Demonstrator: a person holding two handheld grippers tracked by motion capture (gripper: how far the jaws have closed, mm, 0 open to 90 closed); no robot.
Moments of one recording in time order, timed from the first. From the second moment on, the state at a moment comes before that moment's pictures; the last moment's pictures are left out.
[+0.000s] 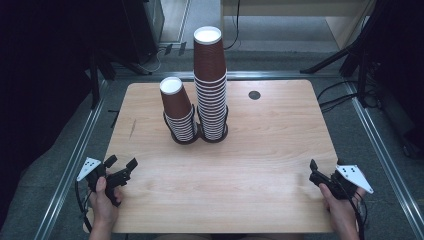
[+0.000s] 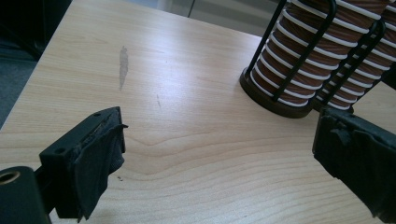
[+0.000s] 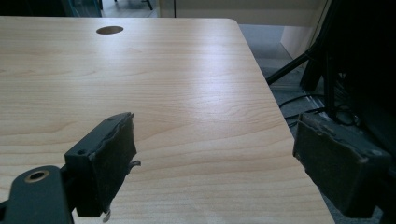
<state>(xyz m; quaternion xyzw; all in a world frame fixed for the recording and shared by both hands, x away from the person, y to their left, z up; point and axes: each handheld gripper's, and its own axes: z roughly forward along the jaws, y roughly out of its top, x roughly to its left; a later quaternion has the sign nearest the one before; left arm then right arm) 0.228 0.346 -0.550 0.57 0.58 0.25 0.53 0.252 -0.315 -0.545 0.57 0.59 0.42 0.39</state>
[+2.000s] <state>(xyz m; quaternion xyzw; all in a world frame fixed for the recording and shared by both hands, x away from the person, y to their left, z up) 0.233 0.342 -0.553 0.58 0.59 0.24 0.51 0.286 -0.174 -0.421 0.44 0.65 0.50 0.37</state>
